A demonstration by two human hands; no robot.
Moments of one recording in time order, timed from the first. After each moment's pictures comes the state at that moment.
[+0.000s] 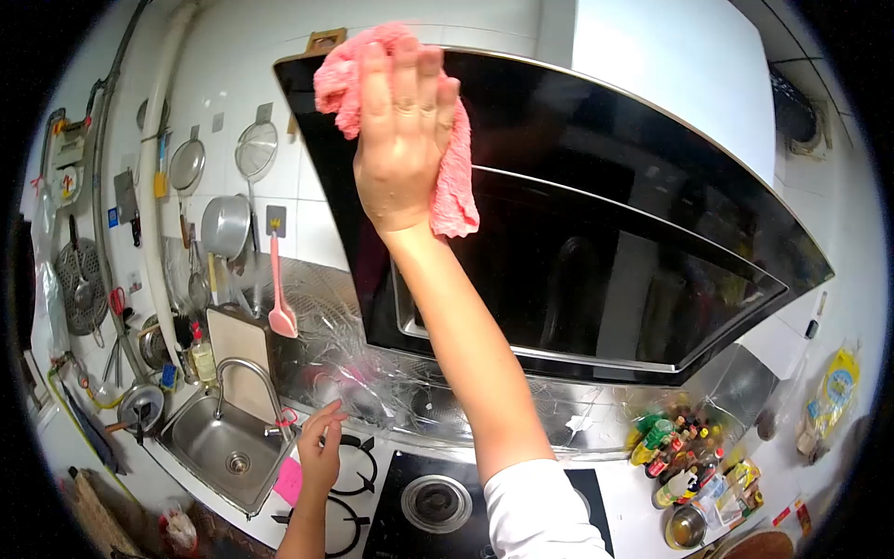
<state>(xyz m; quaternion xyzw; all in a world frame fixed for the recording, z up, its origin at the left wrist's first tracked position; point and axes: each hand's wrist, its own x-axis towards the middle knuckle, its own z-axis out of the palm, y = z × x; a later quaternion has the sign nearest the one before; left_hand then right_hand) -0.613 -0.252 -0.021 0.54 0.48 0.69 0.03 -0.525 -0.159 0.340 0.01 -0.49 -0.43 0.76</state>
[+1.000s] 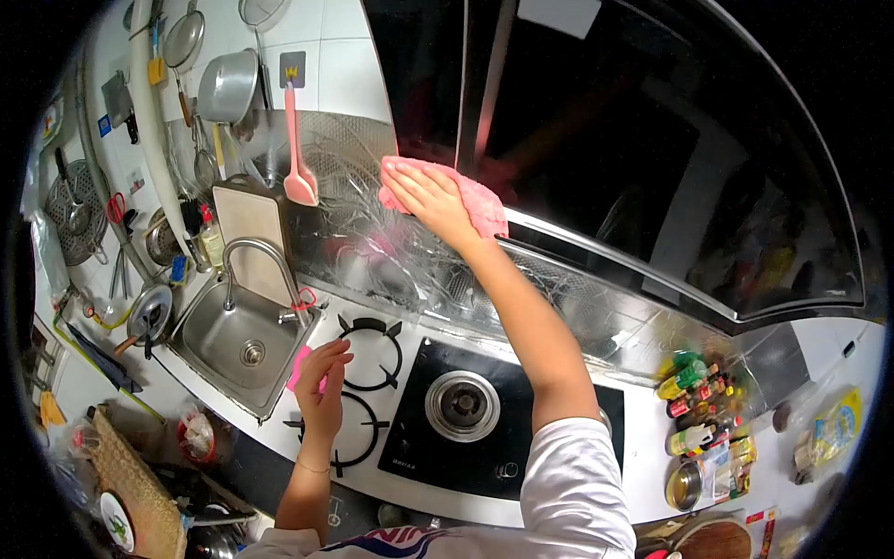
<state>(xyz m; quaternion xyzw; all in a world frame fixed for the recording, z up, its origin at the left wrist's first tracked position) -0.637 -0.270 -0.077 0.52 0.53 0.67 0.04 -0.530 0.017 0.048 -0.09 -0.80 -0.46 0.37</state>
